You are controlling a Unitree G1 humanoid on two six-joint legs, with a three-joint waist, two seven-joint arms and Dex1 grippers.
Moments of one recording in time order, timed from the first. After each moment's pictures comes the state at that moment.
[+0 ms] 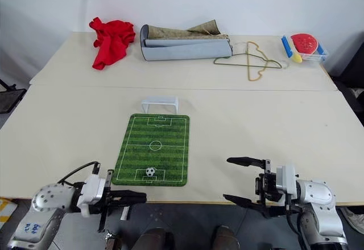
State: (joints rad) left arm 0.10 0.65 0.03 -0.15 -0.42 -0.09 -1.27; right arm 0.04 -0.58 -0.14 -0.07 0.63 -0.24 1.45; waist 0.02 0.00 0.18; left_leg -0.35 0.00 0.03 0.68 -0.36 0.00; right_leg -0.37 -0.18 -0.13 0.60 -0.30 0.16
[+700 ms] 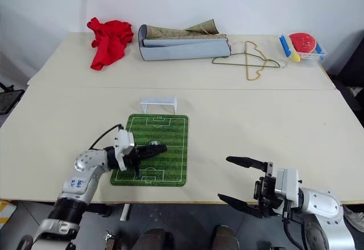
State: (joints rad) left arm -0.36 0.43 -0.01 0.26 -0.31 -0.08 -1.01; right arm 0.21 -0.59 -0.18 -0.35 0.63 -0.13 1.22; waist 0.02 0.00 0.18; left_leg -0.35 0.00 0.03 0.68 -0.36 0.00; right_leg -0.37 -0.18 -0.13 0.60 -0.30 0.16
